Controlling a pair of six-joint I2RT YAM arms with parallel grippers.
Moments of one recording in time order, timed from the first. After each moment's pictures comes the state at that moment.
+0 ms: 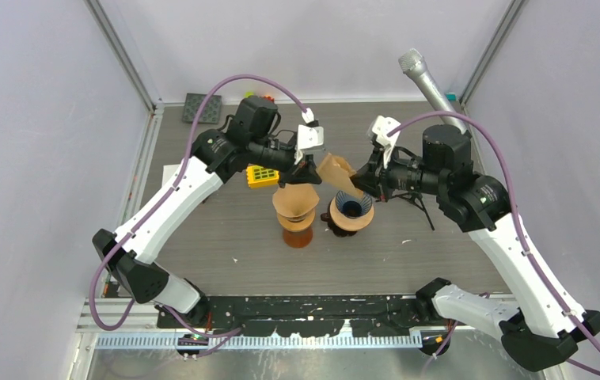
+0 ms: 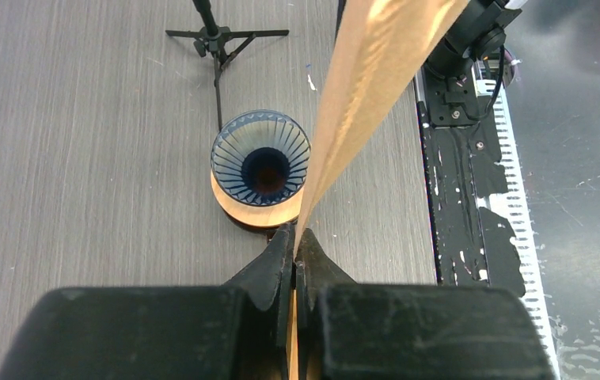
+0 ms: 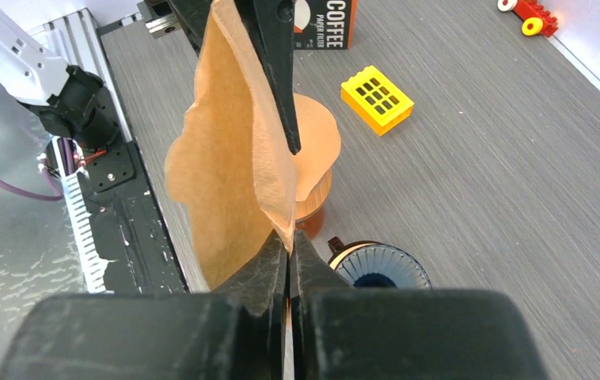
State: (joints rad) left arm -0.69 1.49 1.68 -0.82 0.79 0.52; right arm 0.53 1.01 1.35 -0.71 -0.56 -0.16
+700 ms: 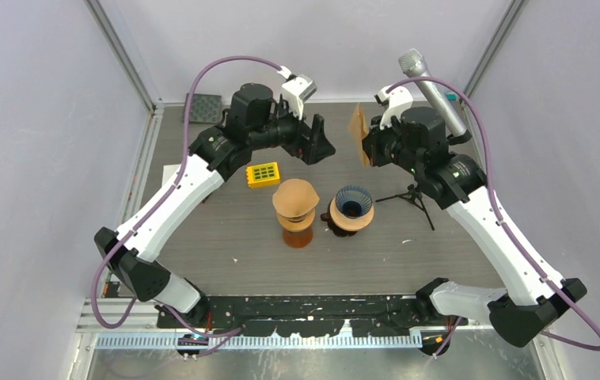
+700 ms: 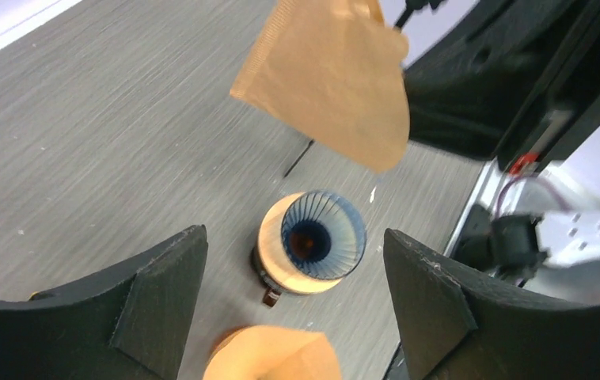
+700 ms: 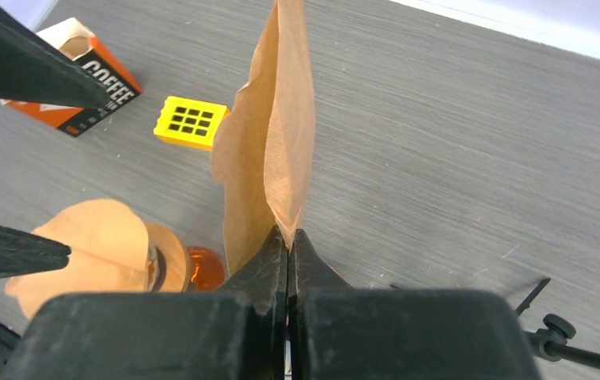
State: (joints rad) left arm -0.68 1.49 1.67 -0.53 0.38 -0.10; right arm 0.53 1.16 1.40 -0.62 0.02 0.12
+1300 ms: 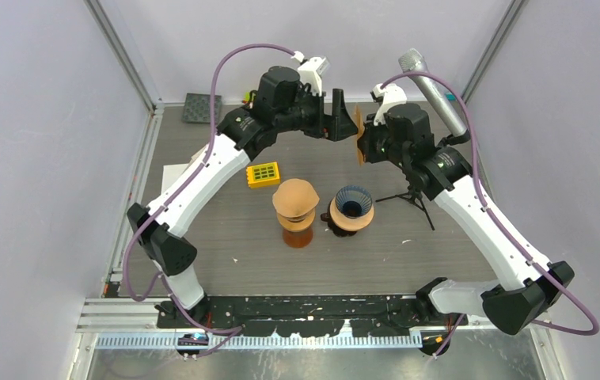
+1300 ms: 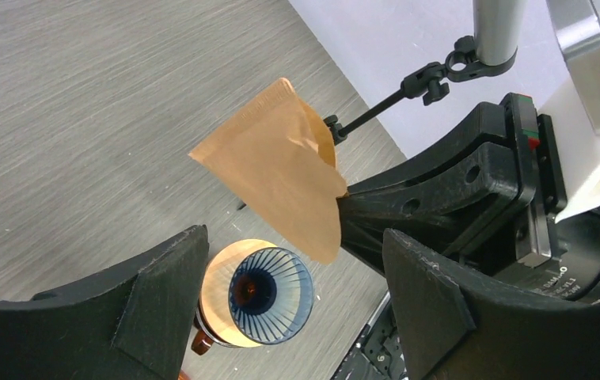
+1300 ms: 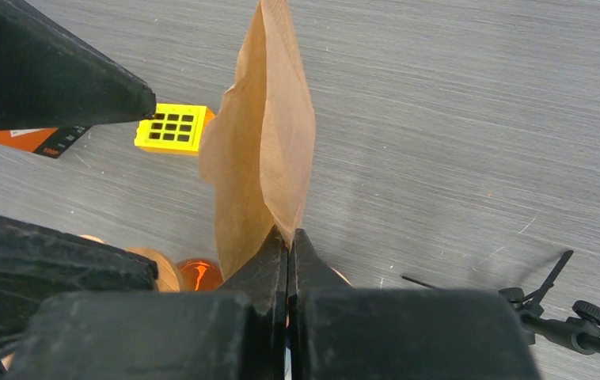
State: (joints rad) left arm -0.71 1.72 1.96 -0.56 0.29 -0.43; right arm 0.53 1.24 1.40 -0.60 0.11 0.23
